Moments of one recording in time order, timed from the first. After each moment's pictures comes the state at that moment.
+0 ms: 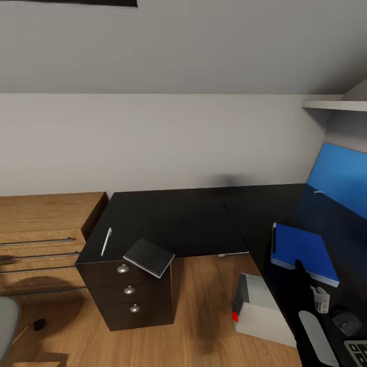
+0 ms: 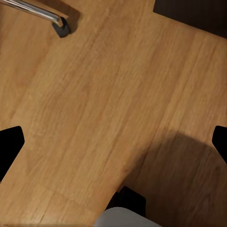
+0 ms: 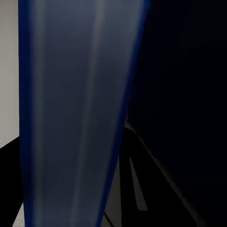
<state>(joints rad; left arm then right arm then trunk) -0.01 0.09 -0.07 -0.41 0.53 -0.32 0.15 -0.29 0.00 -0.34 -1.12 -1.35 -0.22 0.10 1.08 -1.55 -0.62</state>
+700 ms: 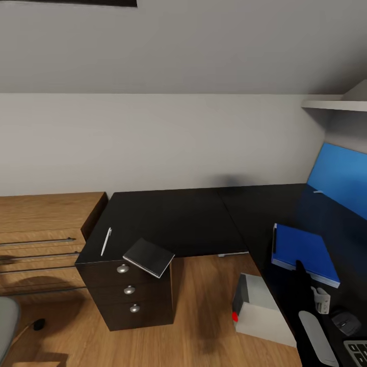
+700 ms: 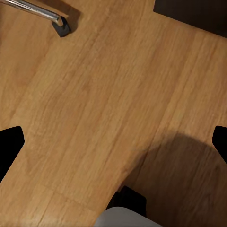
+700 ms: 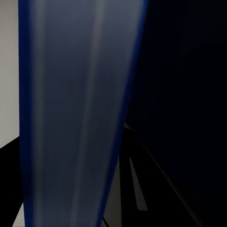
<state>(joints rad) -0.01 0.09 -0.07 -0.41 0.53 -0.32 0.15 -0.29 0.00 -0.35 -1.12 -1.35 -0.22 0.09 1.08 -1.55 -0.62</state>
